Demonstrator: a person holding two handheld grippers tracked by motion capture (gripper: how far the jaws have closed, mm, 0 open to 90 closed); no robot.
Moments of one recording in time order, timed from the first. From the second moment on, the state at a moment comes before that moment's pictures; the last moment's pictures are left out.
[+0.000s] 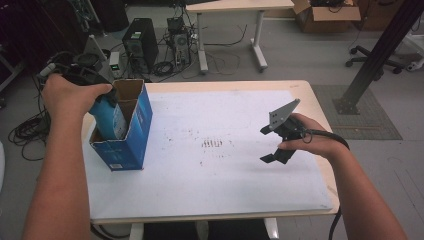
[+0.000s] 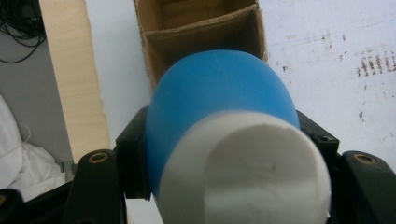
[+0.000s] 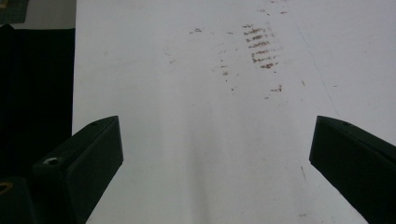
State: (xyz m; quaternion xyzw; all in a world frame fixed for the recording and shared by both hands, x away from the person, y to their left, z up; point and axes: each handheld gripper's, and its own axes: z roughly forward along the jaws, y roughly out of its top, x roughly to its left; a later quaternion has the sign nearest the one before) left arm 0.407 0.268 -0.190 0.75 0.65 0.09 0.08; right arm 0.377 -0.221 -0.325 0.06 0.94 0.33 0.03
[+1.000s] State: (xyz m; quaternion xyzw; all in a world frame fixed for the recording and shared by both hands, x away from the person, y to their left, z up) left arm 0.417 0.268 -0.250 0.75 0.65 0.05 0.05; right arm 0.374 -0.221 -0.327 0.06 0.94 0.33 0.03
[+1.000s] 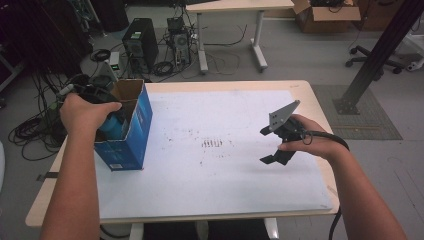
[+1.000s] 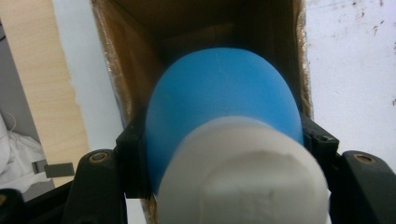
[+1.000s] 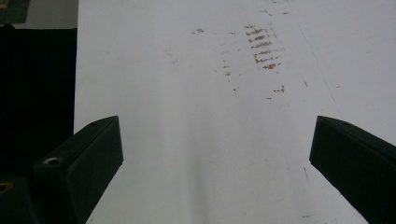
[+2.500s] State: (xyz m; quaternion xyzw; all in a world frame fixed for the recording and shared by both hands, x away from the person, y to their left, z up) left arm 0.427 0.269 -0.284 0.75 0.66 0.03 0.02; right arm 0.373 -0.226 -0.339 0.07 0.94 0.33 0.02
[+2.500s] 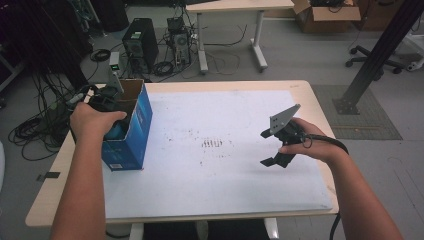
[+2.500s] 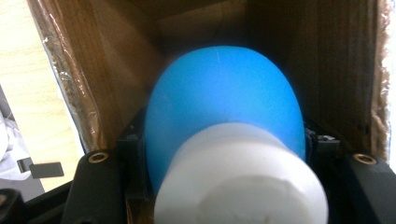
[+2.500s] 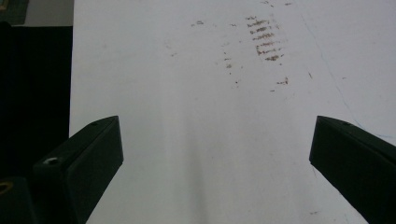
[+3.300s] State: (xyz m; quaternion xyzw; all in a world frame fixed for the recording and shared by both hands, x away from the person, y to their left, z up) left arm 0.423 0.267 -0.273 0.75 0.66 0.04 0.03; right arm 0.372 -0.229 -0.340 0.08 0.94 0.34 0.03
